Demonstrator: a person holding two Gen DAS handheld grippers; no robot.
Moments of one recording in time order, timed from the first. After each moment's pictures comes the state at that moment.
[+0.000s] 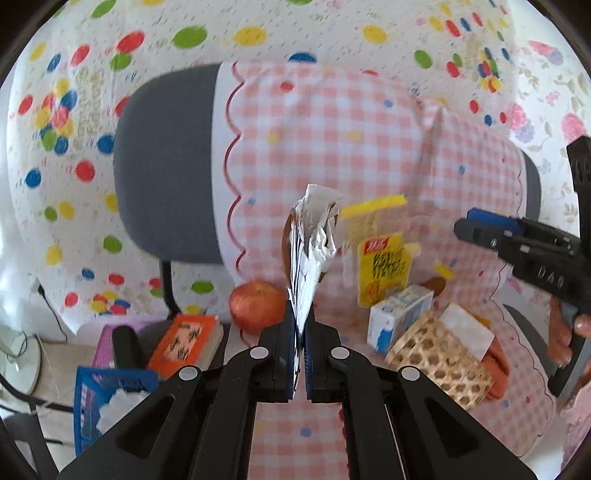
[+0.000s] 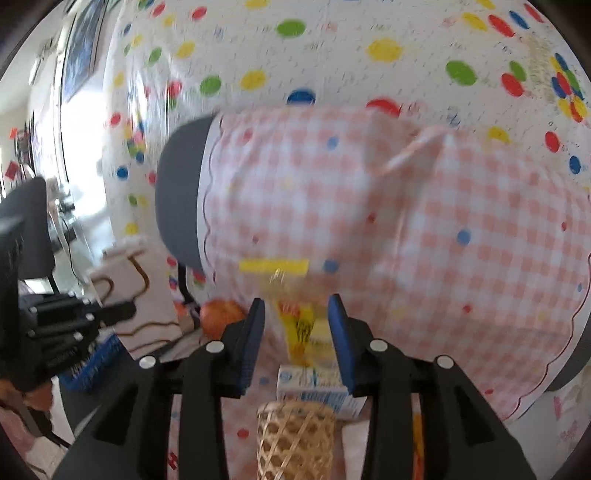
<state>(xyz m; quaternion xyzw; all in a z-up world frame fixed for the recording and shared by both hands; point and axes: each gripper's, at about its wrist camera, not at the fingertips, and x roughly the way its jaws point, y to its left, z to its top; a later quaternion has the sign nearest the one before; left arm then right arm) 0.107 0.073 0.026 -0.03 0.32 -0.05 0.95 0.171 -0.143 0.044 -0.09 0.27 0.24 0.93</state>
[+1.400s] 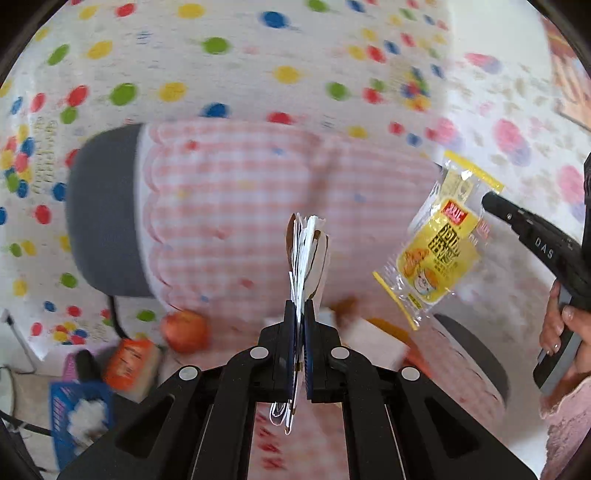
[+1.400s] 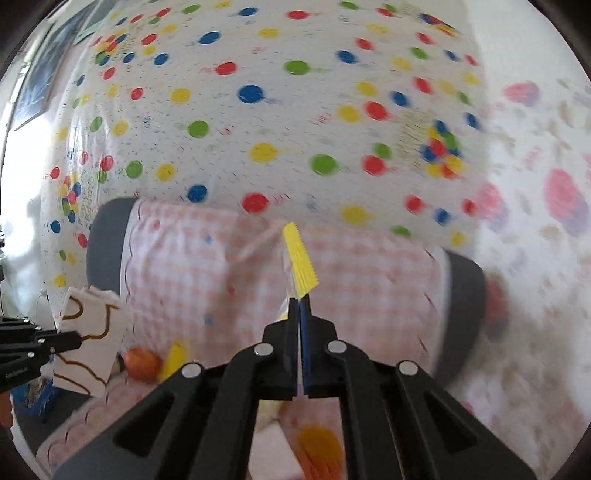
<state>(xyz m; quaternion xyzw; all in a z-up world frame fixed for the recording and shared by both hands) 0.052 -0.002 0.076 -0.03 0.27 -0.17 0.95 0.055 -0.250 0.113 -0.08 0.13 0.05 0.99</state>
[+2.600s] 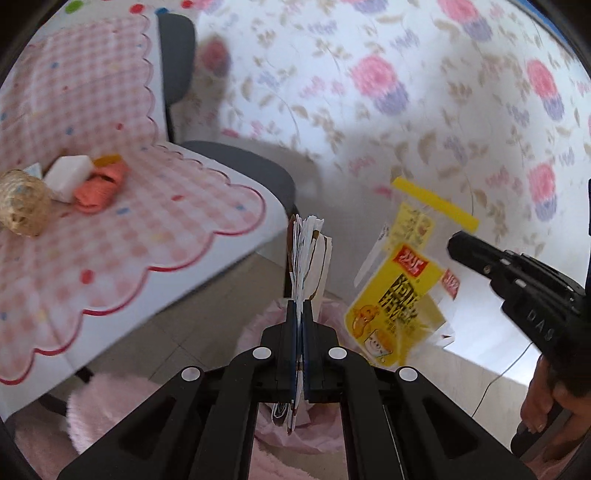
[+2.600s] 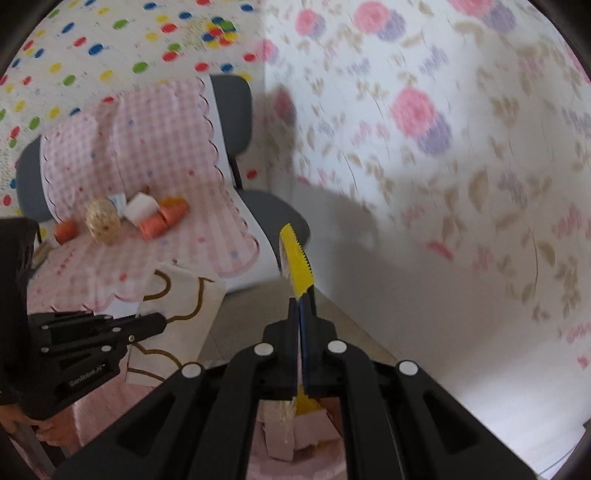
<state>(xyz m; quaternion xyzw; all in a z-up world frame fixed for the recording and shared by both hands) -0.165 -0.248 -0.094 0.08 0.37 -0.46 0.81 -0.276 -0.378 -0.084 0.07 0.29 -0.21 0.93</state>
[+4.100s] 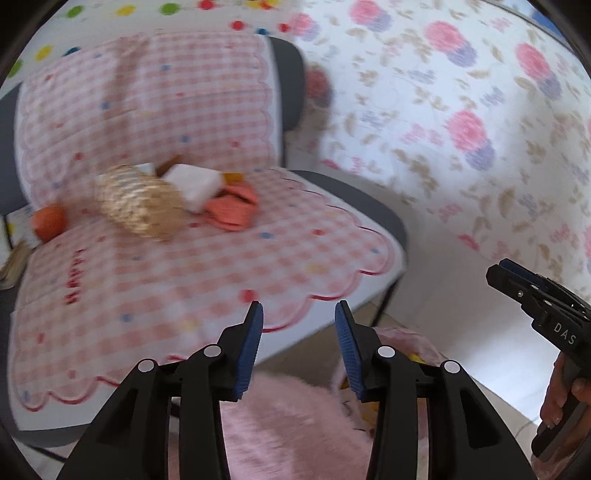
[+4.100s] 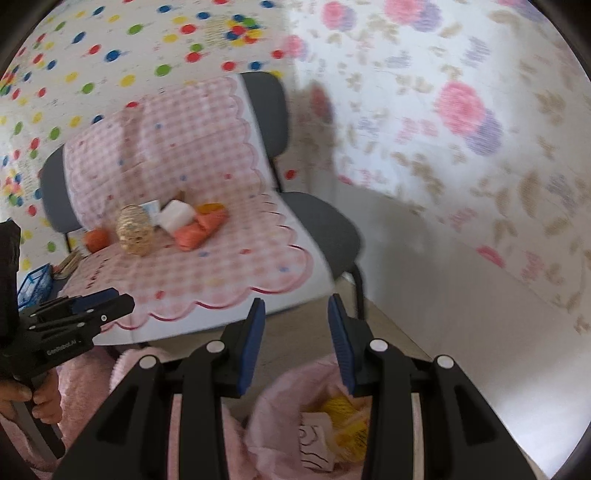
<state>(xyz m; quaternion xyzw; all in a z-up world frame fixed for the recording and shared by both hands) -0.107 -0.144 -0.055 0.04 0.35 -0.31 0.88 -0.216 -0.362 -0.061 0.09 0.28 -0.11 0.95</state>
